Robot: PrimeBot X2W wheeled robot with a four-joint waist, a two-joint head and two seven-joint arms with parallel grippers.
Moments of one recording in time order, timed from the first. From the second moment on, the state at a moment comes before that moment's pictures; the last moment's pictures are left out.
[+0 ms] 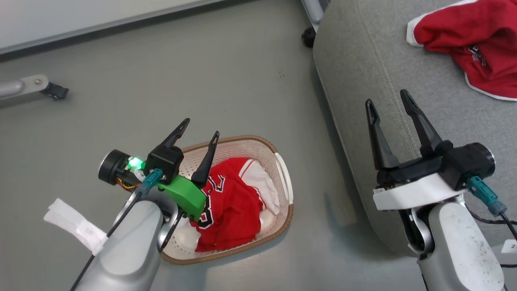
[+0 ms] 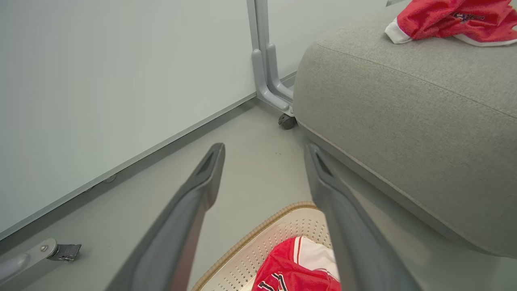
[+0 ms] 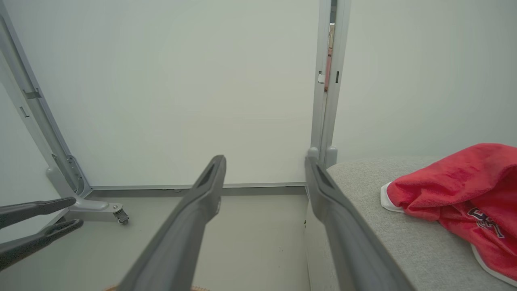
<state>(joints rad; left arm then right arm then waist) -0.52 0.17 -0.46 0.56 -0.19 -0.13 -0.26 -0.29 -0.05 0.09 0.02 0.14 0.13 -0.26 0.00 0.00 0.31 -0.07</state>
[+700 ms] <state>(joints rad) -0.84 0.21 -0.88 0.93 -0.29 -0.13 -0.26 -0.45 -0.05 0.14 -0.06 0.18 0.13 -0.26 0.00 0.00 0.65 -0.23</state>
